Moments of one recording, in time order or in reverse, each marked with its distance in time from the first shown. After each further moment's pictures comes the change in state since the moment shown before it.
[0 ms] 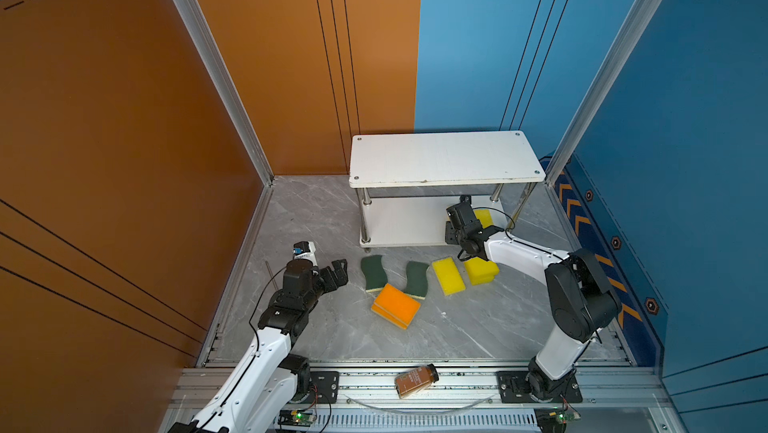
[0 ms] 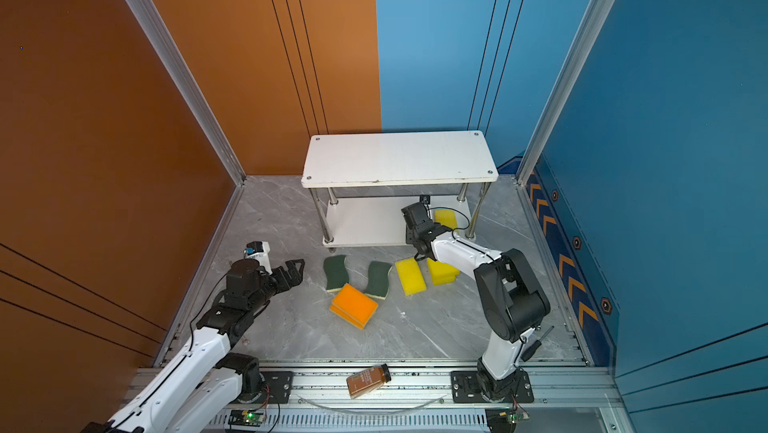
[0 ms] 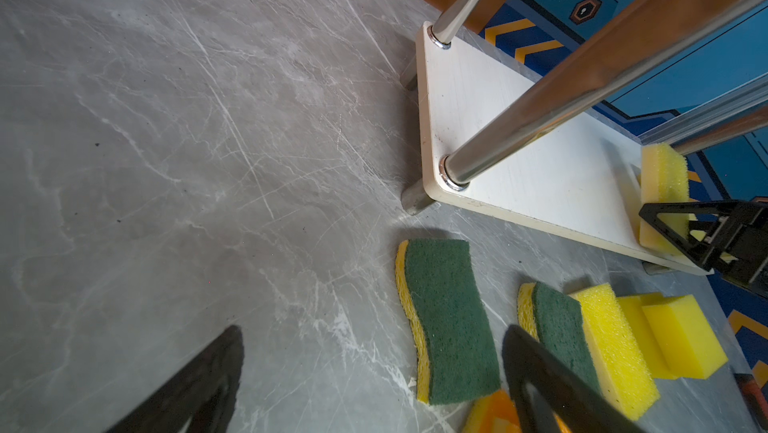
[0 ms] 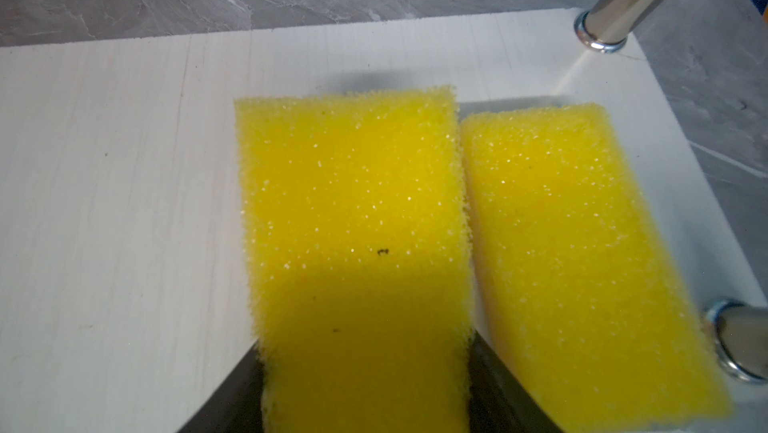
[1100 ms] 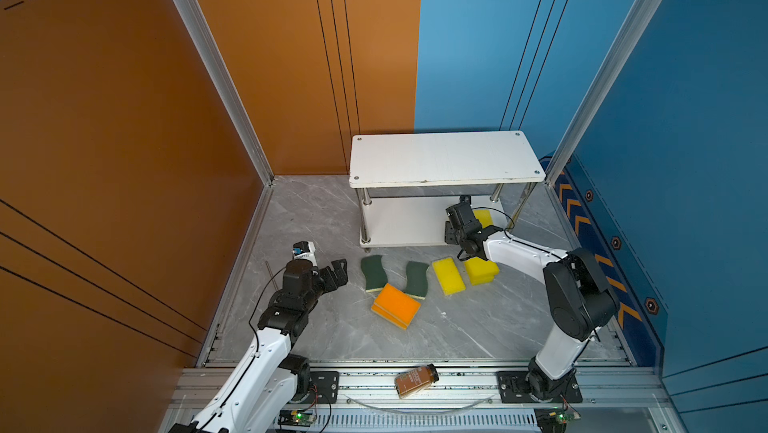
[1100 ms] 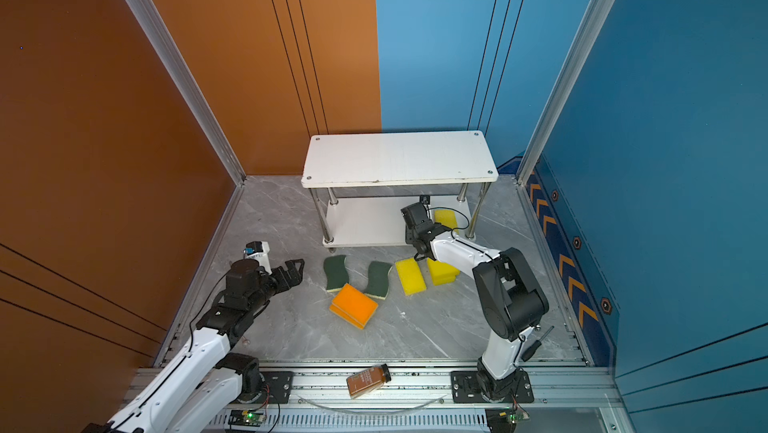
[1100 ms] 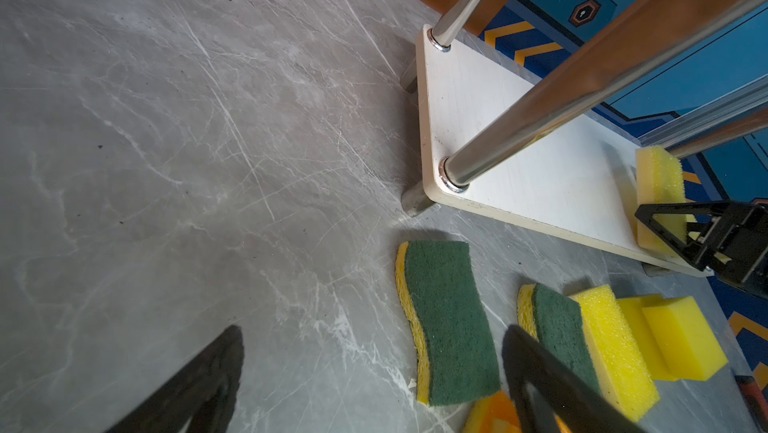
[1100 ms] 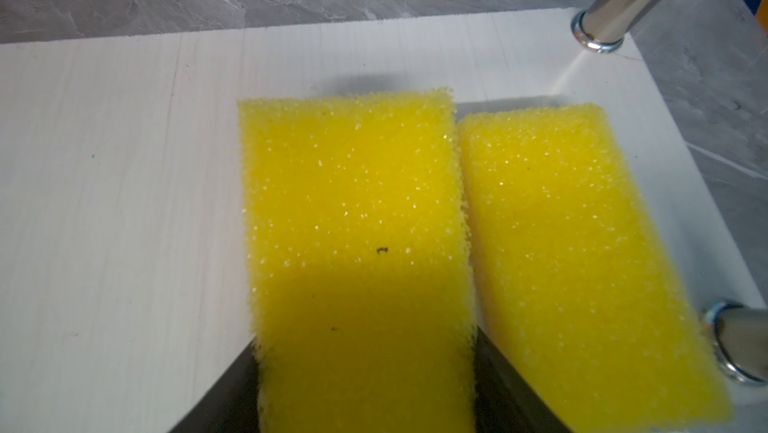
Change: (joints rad) left arm 0.000 -0.005 0.000 -0.001 -0.003 0.000; right arm 0.001 0.014 0.006 0.000 0.010 0.000
